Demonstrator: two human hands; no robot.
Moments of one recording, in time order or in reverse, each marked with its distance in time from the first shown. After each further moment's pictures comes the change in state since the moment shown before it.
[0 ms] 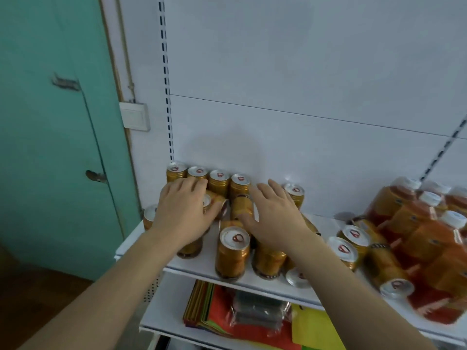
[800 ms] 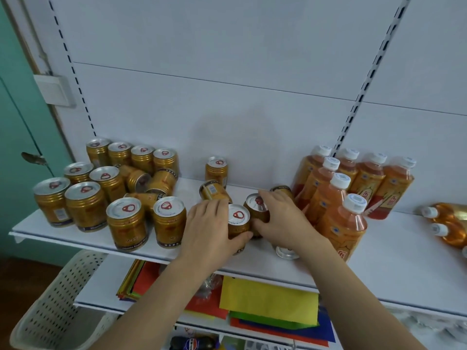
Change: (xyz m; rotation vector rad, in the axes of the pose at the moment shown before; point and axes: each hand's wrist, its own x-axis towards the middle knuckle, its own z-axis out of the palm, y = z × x) left_hand -0.047 0.262 0.075 -0.203 -0.032 0.058; right_hand -0.102 0.215 0.005 0.245 -0.078 0.157
